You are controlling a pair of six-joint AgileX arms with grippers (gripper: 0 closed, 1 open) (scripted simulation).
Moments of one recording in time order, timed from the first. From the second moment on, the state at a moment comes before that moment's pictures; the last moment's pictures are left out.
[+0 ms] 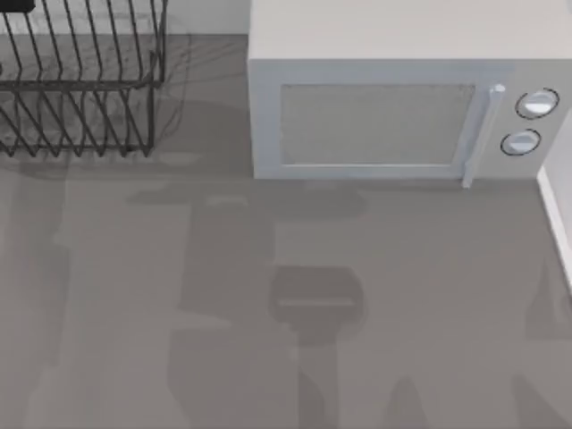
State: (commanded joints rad) left arm 0.08 1.71 0.94 0.77 0.11 0.02; right arm 0.00 0.00 0.00 0.00 0.00 0.00
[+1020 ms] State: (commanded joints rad) left arm 0.07 1.76 0.92 0.83 0.11 0.02; right arm 0.00 0.00 0.00 0.00 0.00 0.00
